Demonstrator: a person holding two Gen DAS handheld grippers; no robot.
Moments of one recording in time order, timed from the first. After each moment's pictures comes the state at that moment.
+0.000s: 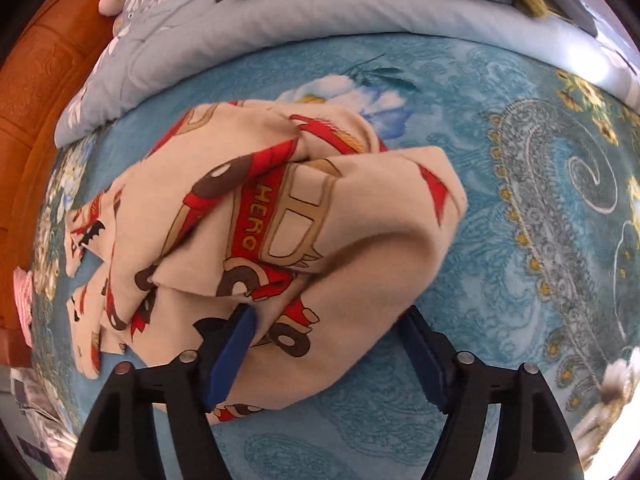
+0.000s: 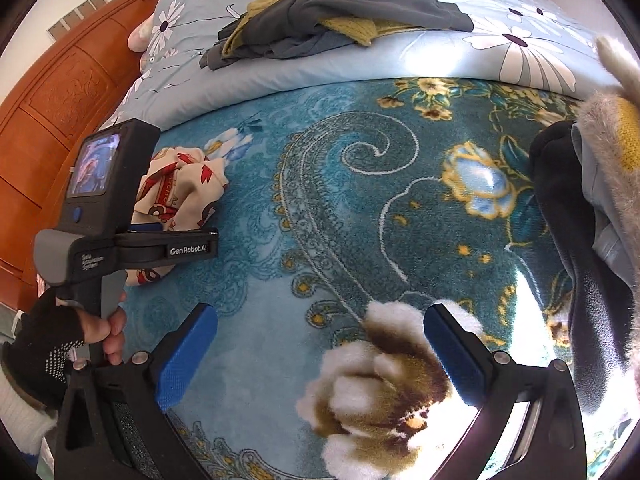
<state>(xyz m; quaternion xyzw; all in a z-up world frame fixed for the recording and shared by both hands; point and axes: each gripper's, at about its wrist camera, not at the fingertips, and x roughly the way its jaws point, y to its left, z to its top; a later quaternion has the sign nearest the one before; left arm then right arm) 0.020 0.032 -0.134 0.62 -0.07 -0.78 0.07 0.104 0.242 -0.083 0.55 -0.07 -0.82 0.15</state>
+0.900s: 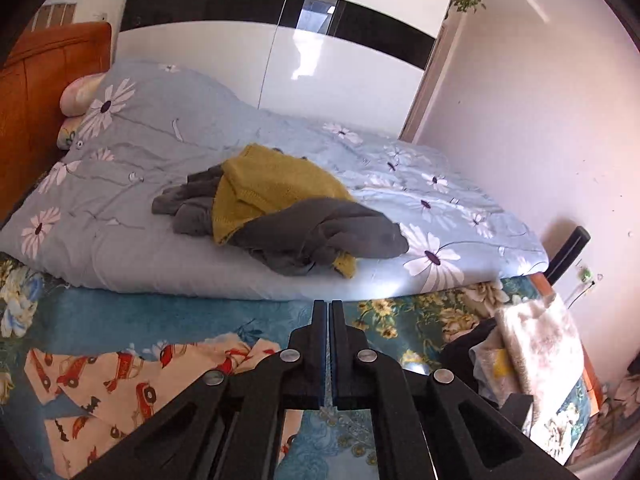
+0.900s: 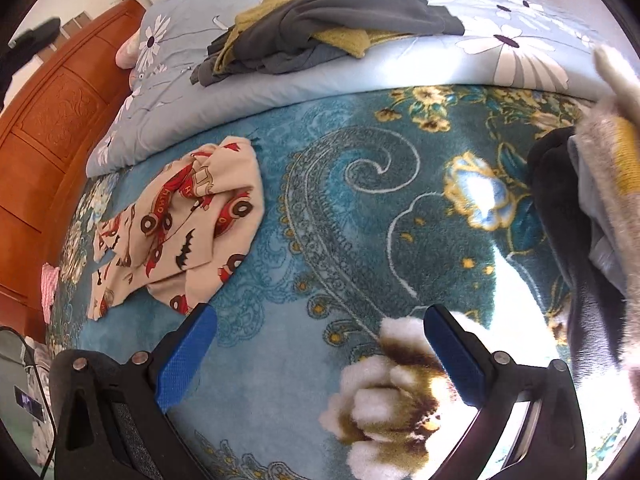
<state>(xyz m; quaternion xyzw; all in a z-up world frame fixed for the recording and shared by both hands) 0.016 0.020 0.104 0.38 0.08 -0.91 -0.16 0.093 0.238 -0.063 0.54 -0.10 -0.82 0.13</state>
